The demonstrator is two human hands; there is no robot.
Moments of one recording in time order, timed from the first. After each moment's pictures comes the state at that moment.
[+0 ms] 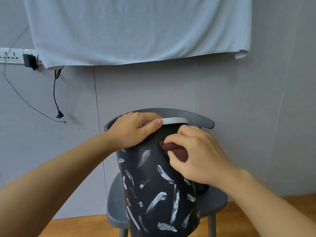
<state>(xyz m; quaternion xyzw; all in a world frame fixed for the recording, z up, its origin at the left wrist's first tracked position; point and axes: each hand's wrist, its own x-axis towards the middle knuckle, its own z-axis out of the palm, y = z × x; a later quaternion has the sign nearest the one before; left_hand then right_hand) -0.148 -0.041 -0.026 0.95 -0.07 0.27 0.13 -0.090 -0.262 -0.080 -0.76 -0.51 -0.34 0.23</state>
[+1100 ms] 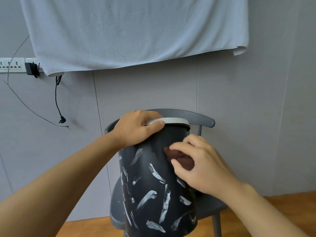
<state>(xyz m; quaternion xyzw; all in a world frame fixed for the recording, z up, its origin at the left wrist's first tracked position) -0.134 -0.050 -0.020 0.95 -0.07 0.29 0.12 -0.077 -0.274 -0.114 -0.75 -0.49 -0.32 0.30</state>
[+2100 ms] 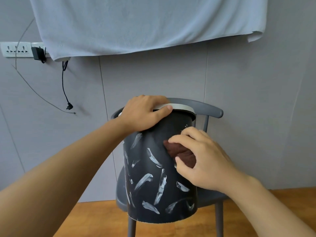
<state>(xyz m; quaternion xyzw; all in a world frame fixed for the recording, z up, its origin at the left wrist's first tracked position) -0.126 -0.047 -0.023 0.93 -0.06 0.35 0.05 -0.088 -0.268 -0.121 -0.77 -0.52 -0.26 0.26</state>
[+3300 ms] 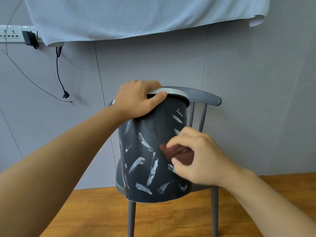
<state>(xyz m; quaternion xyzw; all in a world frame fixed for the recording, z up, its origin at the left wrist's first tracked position) -0.124 -0.036 -0.032 0.91 -0.03 0.41 0.04 -0.095 -0.272 -0.144 -0.75 -0.55 -0.17 0.34</state>
